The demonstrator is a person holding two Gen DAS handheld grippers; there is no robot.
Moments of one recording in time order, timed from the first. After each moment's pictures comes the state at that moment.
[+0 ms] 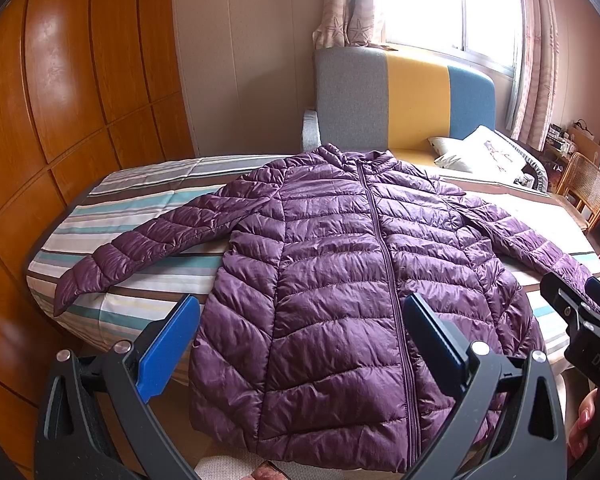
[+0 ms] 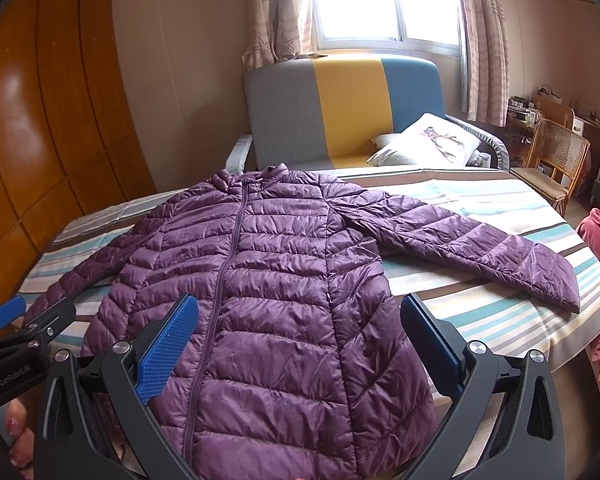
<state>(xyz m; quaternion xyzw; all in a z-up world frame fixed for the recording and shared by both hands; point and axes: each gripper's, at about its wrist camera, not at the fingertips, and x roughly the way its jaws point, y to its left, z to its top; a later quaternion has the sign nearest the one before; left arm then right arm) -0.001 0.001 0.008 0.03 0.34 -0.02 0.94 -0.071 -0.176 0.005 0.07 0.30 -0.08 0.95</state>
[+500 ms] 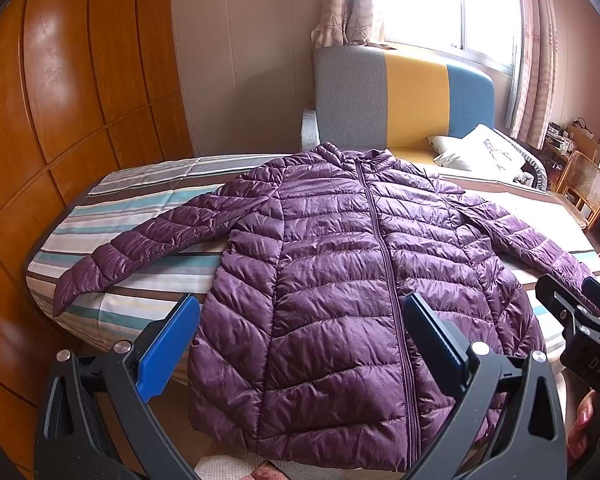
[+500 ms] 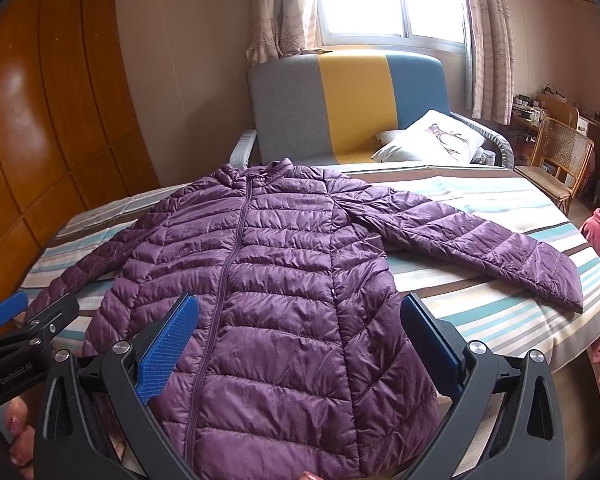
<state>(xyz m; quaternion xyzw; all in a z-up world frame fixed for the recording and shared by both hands) -0.001 -0.001 0.006 0.03 0.34 -0.02 0.94 -0.070 -0.175 0.003 0.07 0.31 -0.07 0.95</state>
